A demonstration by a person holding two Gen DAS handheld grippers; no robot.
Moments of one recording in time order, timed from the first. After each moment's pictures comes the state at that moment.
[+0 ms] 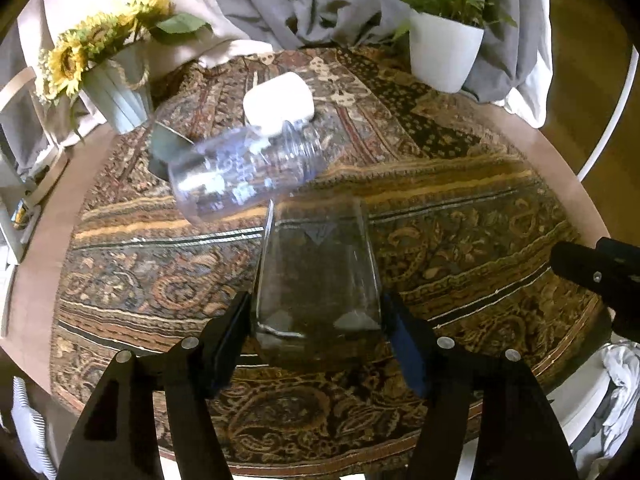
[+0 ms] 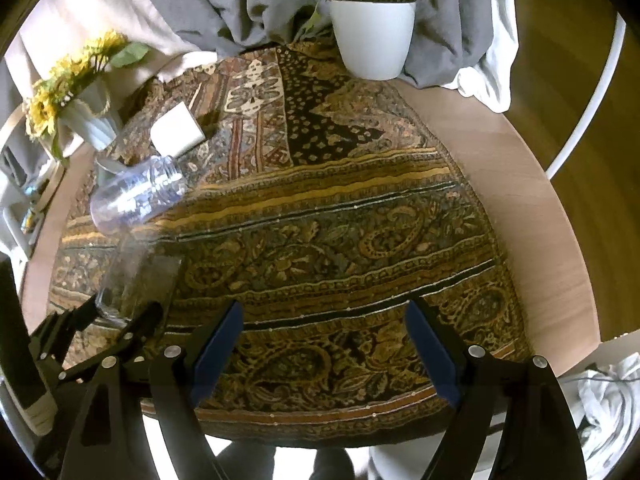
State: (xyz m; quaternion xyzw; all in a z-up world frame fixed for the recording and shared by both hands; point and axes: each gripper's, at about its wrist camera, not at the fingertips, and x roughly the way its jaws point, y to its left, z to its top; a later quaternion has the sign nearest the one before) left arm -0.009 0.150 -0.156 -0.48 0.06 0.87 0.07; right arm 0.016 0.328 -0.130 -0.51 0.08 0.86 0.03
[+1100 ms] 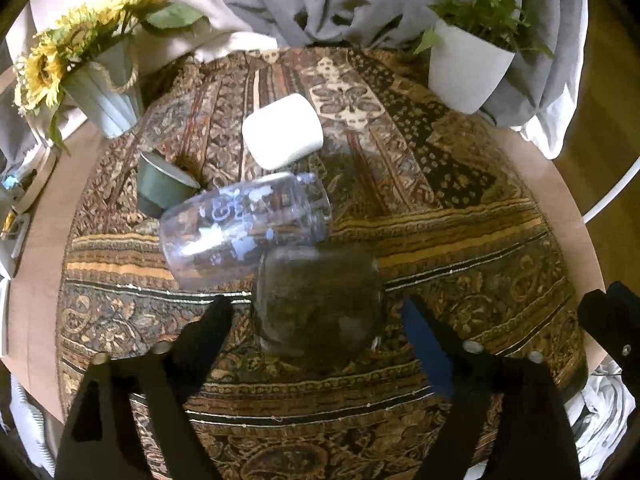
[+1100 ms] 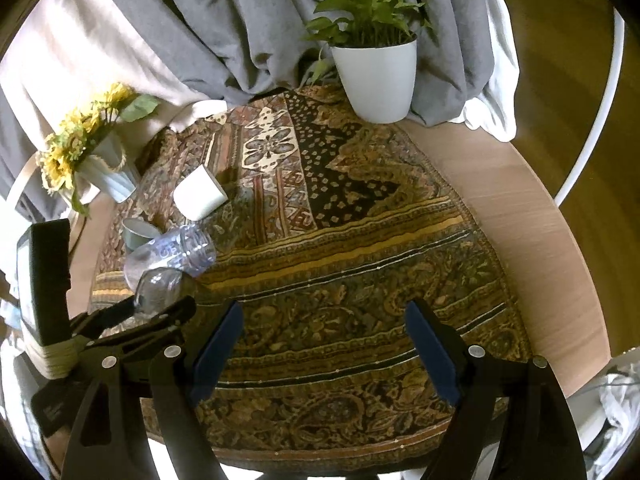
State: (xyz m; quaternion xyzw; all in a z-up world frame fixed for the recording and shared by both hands) left arm -0.078 0.151 -0.132 -0.51 0.03 0.86 0.07; right arm -0.007 0.326 -0.093 -0.46 0.12 0.88 0.02
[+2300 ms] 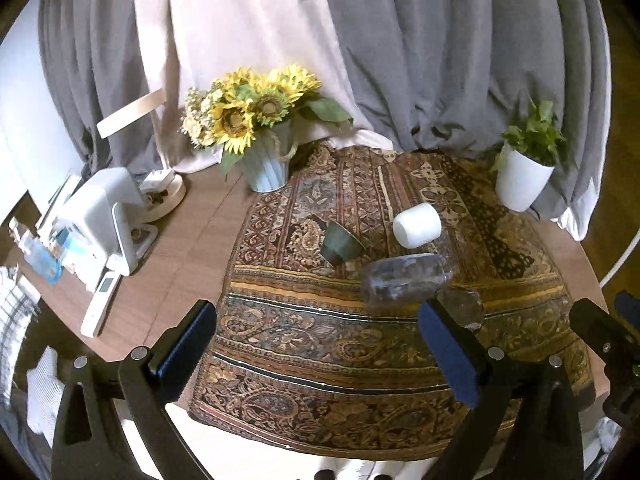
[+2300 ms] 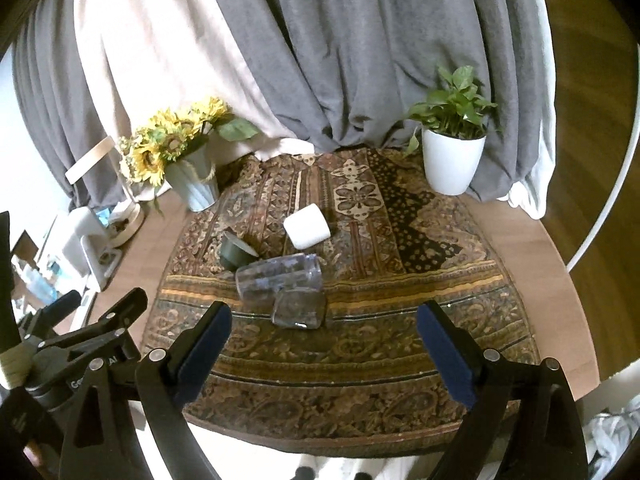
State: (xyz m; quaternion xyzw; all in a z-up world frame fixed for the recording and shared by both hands) left arm 0.014 0.021 -0.012 -0.39 0.02 0.92 -0.05; right arm 0.043 0.214 -0.004 -0.39 0.07 0.92 -0.03
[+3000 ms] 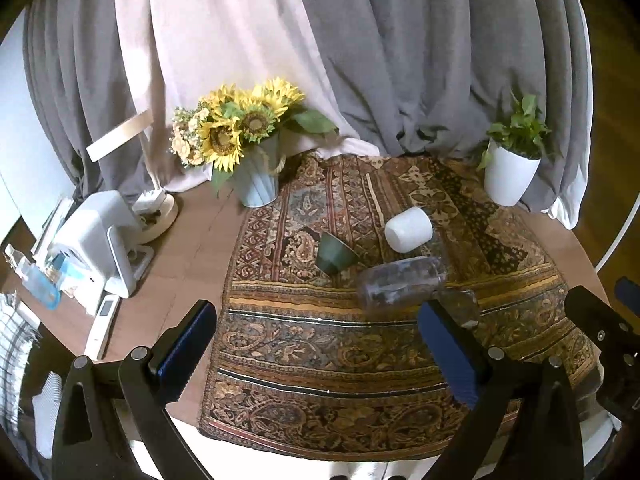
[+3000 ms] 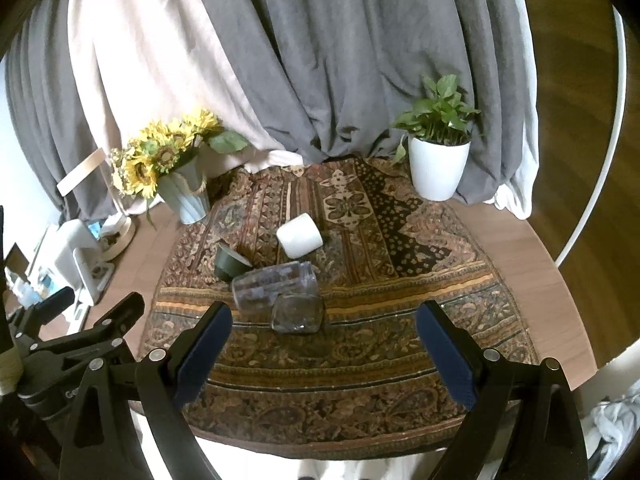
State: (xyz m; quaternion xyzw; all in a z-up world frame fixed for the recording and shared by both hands) left arm 0.014 0.020 -0.004 -0.37 0.04 0.93 -0.02; right arm 0.052 0.208 0.000 -0.36 0.07 0.93 0.00
